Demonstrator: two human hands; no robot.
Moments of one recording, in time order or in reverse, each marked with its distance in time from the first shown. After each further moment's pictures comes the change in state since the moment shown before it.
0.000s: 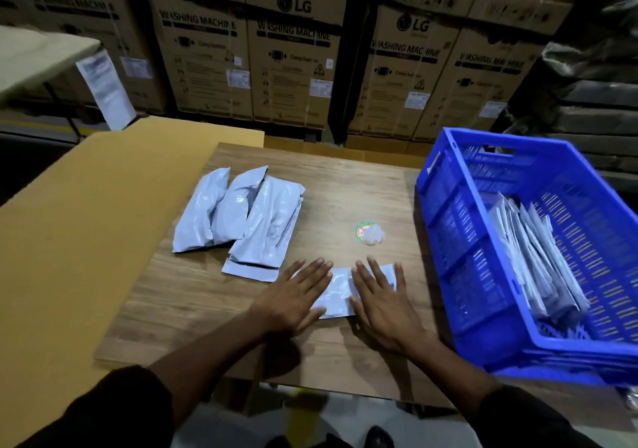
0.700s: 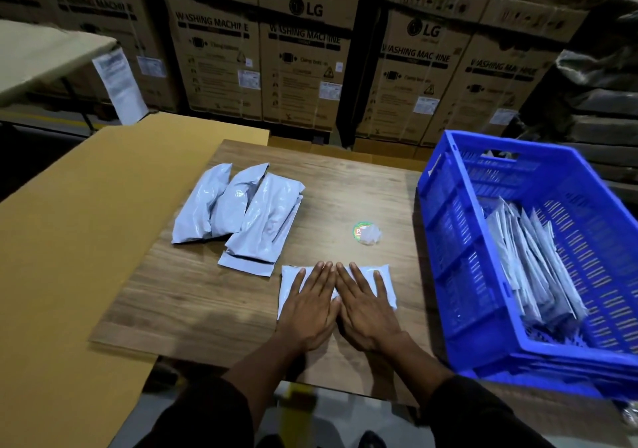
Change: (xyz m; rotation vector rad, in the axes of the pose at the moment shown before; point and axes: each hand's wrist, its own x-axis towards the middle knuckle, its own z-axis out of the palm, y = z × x) left_hand 0.025 0.076 0.028 -0.127 -0.048 -0.461; right_hand 0.000 -0.009 0.032 0.128 0.003 -0.025
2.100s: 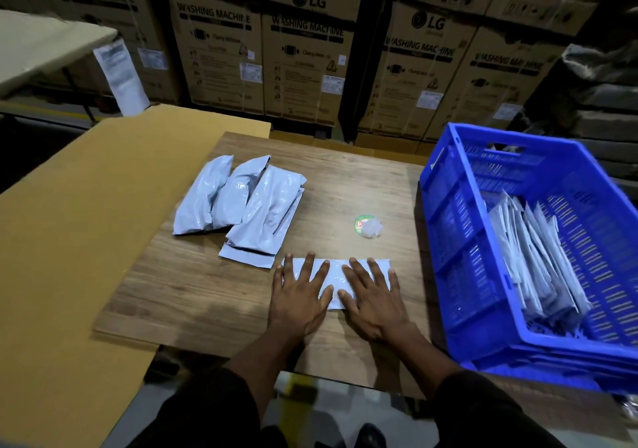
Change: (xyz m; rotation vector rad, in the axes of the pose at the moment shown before) left_hand 0.001 -0.010 0.010 0.058 -0.029 -0.254; right_hand -0.004 0.006 -0.016 0.048 -0.171 0.185
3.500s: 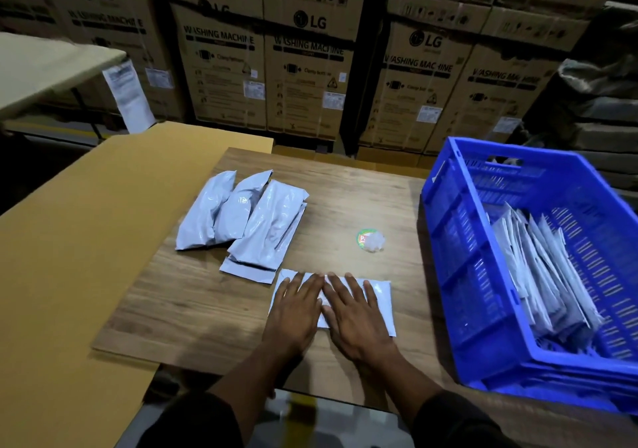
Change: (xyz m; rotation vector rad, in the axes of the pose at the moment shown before) left_hand 0.002 -0.026 0.020 -0.108 0.344 0.251; right_hand 0.013 -0.036 0.019 -0.022 0.183 -0.128
